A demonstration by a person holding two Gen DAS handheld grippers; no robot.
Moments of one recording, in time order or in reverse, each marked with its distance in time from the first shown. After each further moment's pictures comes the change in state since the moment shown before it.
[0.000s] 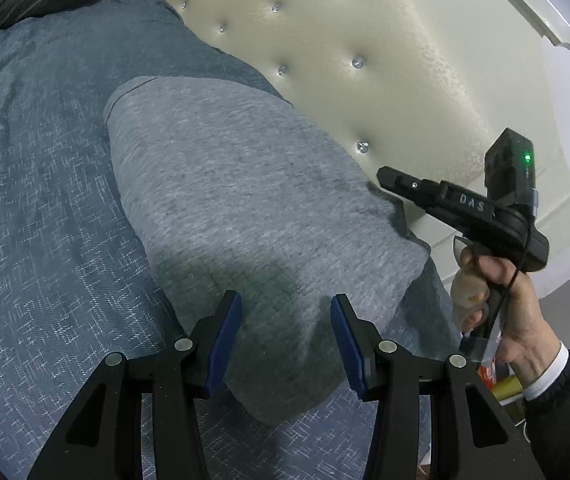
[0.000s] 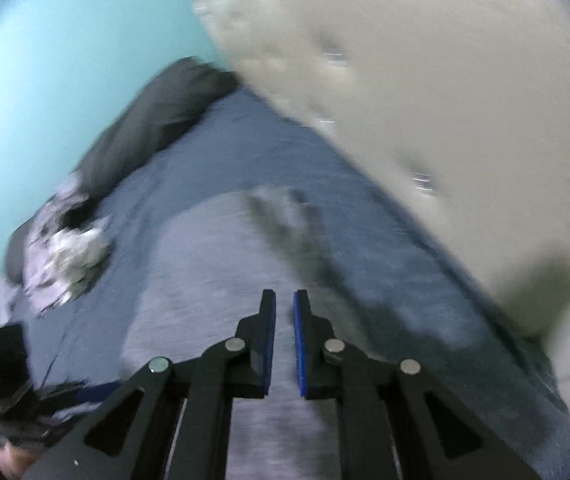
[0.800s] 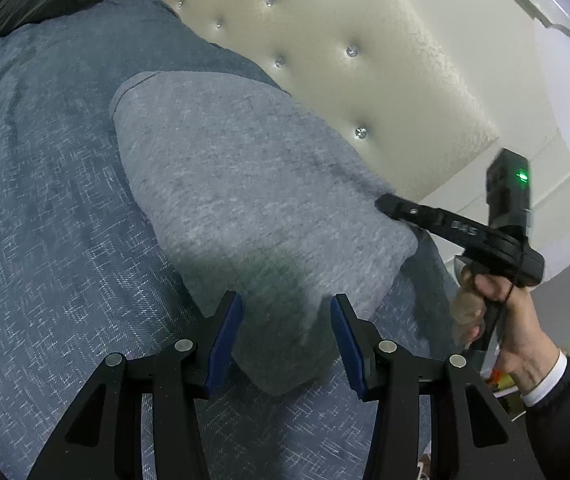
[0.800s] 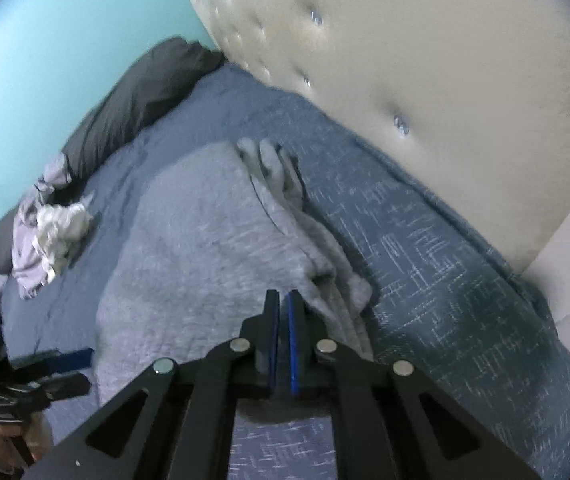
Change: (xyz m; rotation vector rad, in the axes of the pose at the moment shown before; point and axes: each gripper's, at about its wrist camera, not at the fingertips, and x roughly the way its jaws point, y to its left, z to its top) left arm -0.012 -0.006 -0.006 0.020 0.023 0.019; right arm -0.022 -0.006 -0.039 0.048 0.024 -0.070
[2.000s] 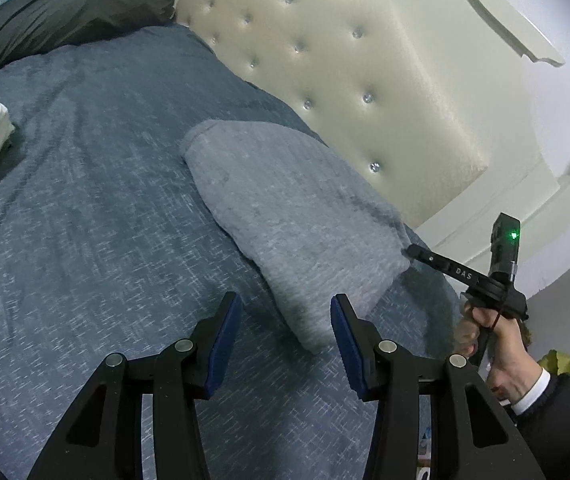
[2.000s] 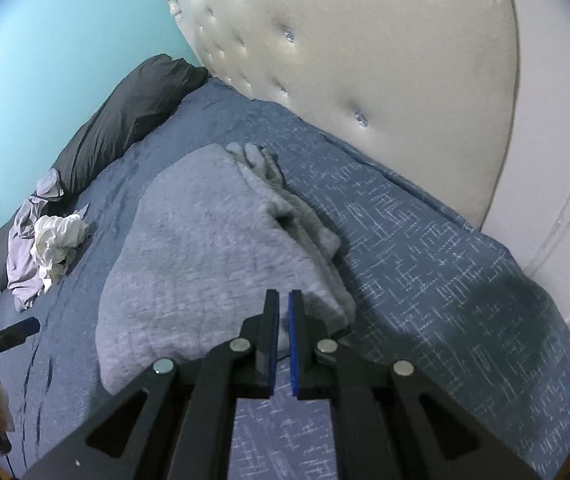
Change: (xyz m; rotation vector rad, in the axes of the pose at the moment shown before) left arm -0.098 0.022 -0.013 -0.003 -0.078 0.082; right arm -0.025 0.009 -0.032 0.048 -0.037 -0.073
